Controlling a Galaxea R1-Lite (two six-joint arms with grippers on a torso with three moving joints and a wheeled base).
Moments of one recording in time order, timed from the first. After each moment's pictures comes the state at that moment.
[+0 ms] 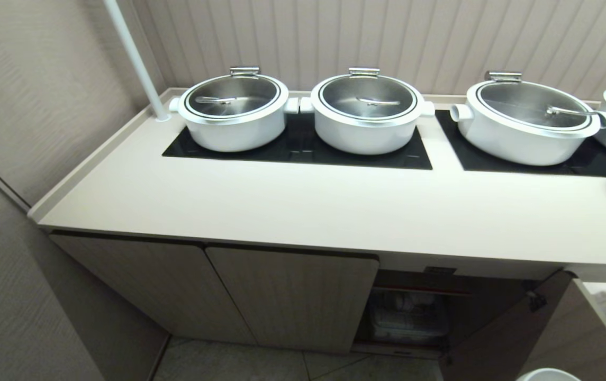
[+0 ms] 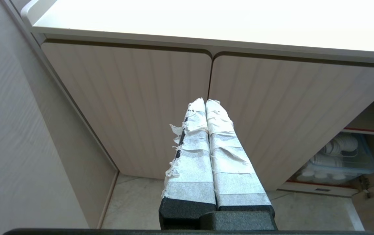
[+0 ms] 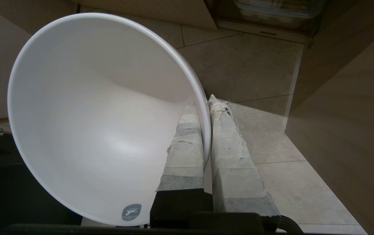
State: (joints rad) left arm 0.00 0.00 0.00 0.00 0.00 -0.03; right arm 0.04 0.81 -0.22 0.14 0.27 0.04
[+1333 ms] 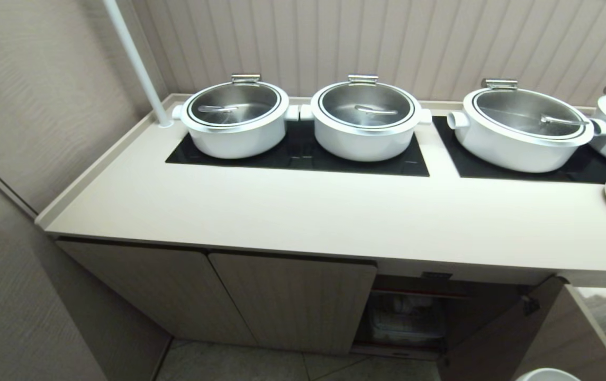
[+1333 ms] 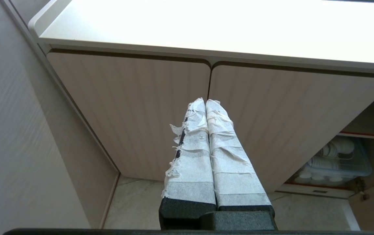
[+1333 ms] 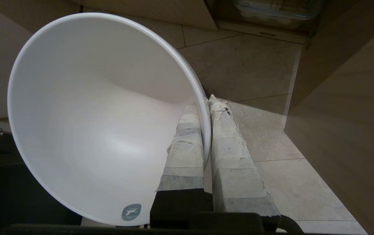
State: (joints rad) left arm 0.00 0.00 0.00 0.00 0.00 -0.03; right arm 0.04 0.81 -0.22 0.14 0.27 0.04
